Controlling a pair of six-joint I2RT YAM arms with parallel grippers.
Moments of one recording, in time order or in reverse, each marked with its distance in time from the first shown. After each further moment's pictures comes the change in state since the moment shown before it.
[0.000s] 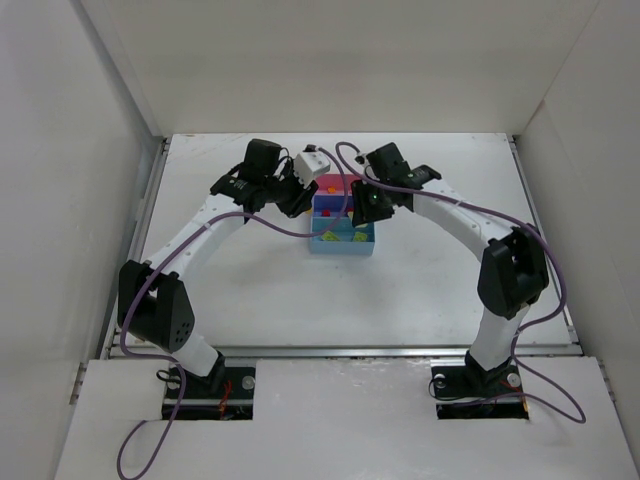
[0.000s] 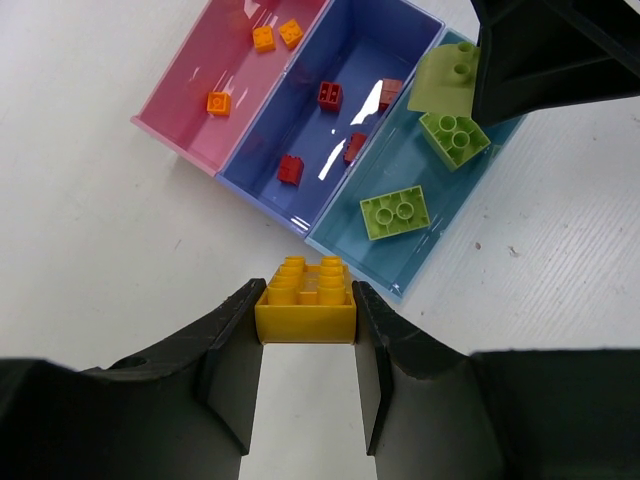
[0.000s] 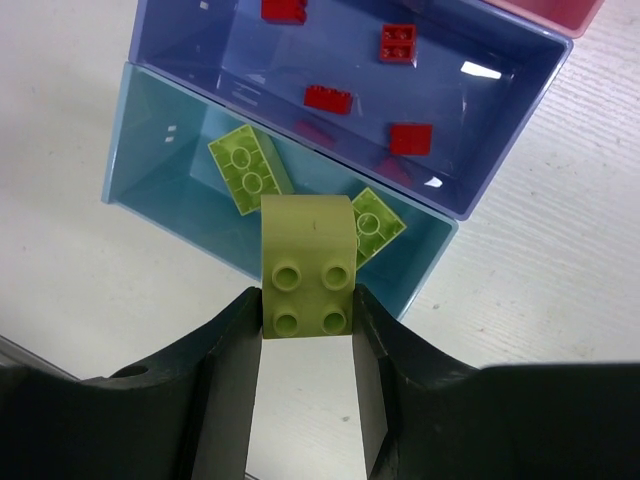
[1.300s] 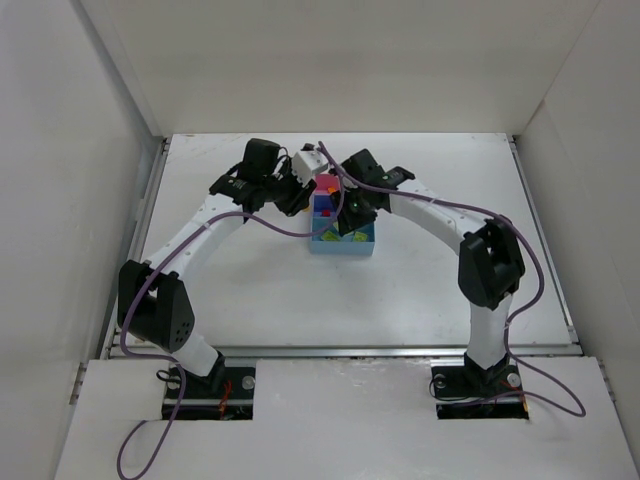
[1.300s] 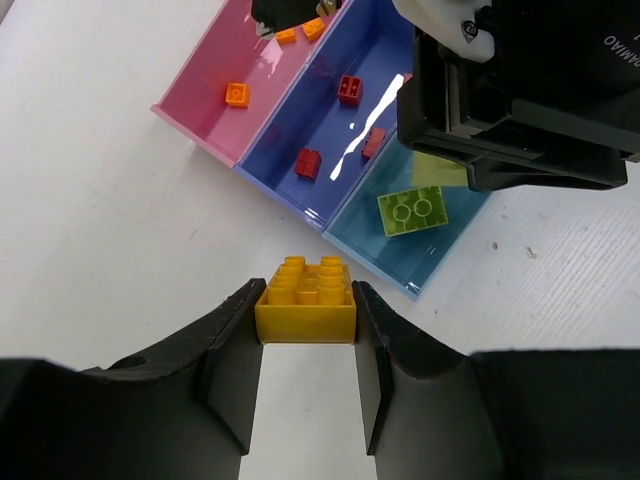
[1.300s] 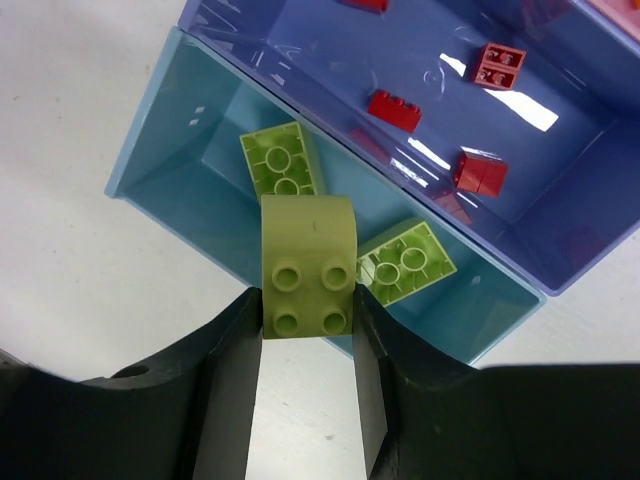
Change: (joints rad) left arm 0.006 0.000 0.000 0.007 -0.031 -0.002; right arm 0.087 0.129 0.105 -0.050 0.015 -0.143
